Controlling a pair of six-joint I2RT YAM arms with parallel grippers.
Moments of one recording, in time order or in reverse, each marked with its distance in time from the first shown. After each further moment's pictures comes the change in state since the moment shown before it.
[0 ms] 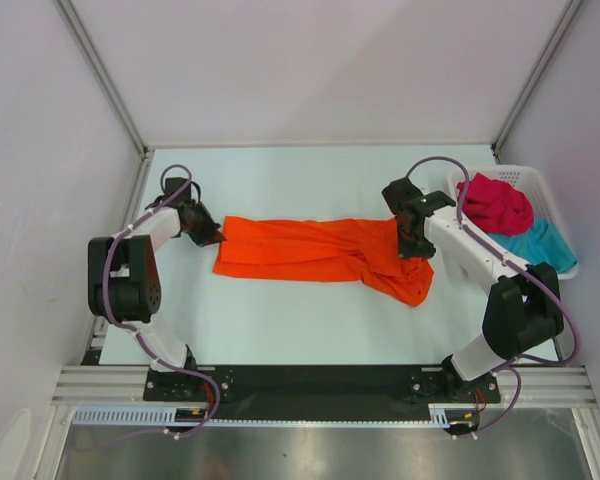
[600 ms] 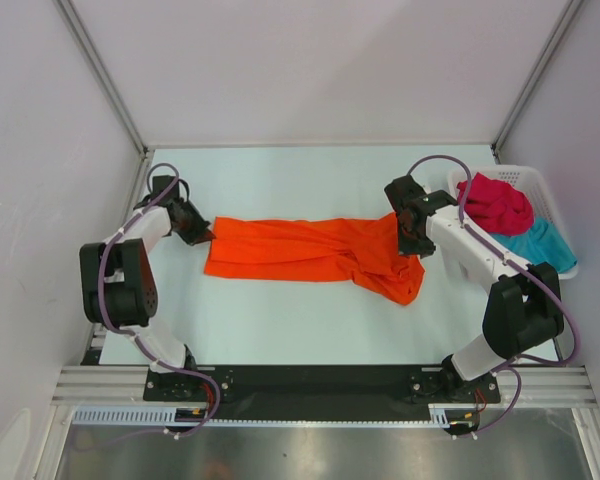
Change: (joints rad) left arm 0.063 -0.032 0.012 -0.051 -0.016 0.001; right arm -0.019 0.001 0.000 0.038 -0.021 -0.016
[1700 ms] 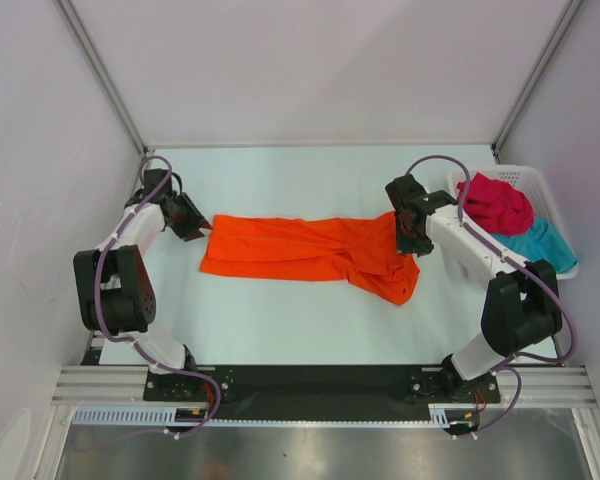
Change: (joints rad) left arm 0.021 -0.051 0.055 -0.063 -0.007 0.045; right arm -0.013 0.016 -0.008 0.049 -0.040 -0.023
